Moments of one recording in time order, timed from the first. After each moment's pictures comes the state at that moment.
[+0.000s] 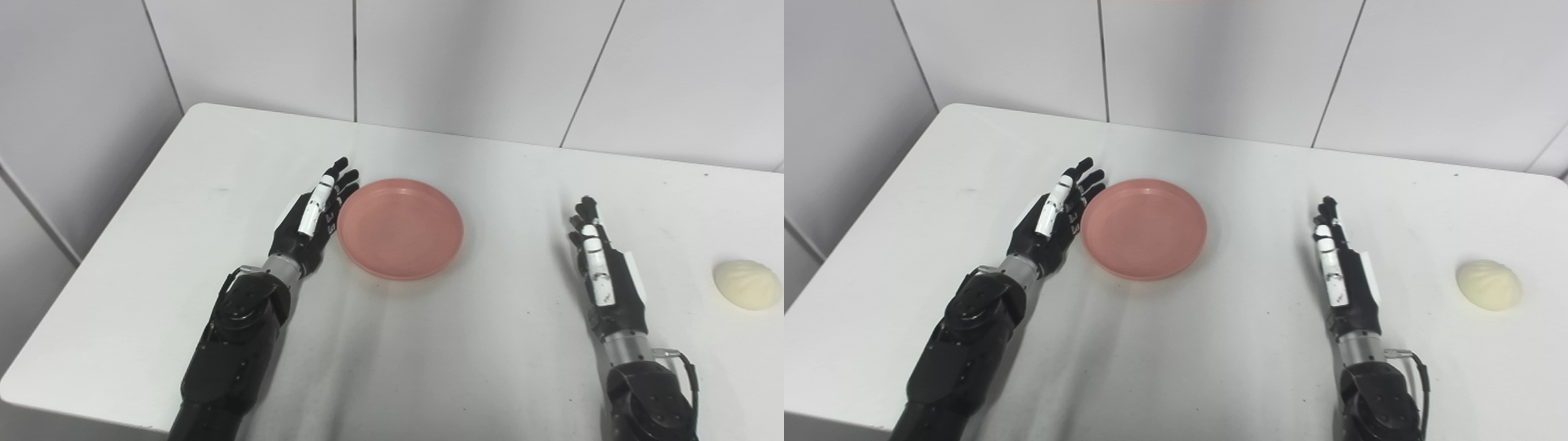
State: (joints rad) left arm -0.30 0.09 -0.03 0.14 -0.28 0.23 -0.15; right arm -0.18 -0.12 -0.04 0.14 0.03 -0.10 0.13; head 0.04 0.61
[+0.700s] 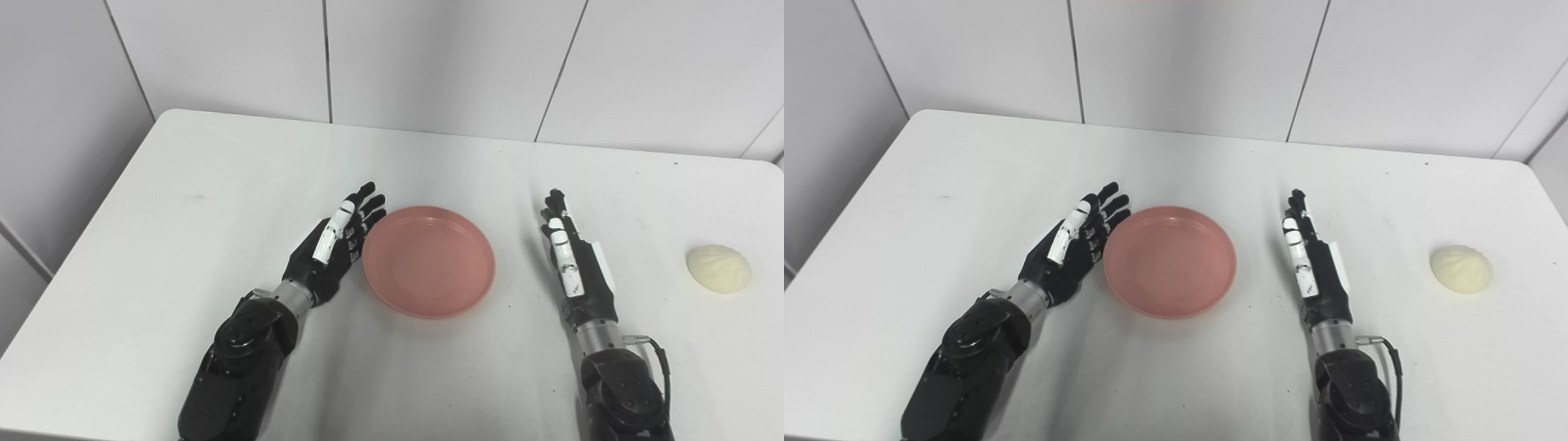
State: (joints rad) left arm -0.24 0.04 -0.10 0.05 -0.31 0.29 -0.24; right arm -0.18 -0.10 -0.02 0.13 -0.01 -0.10 0.10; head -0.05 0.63
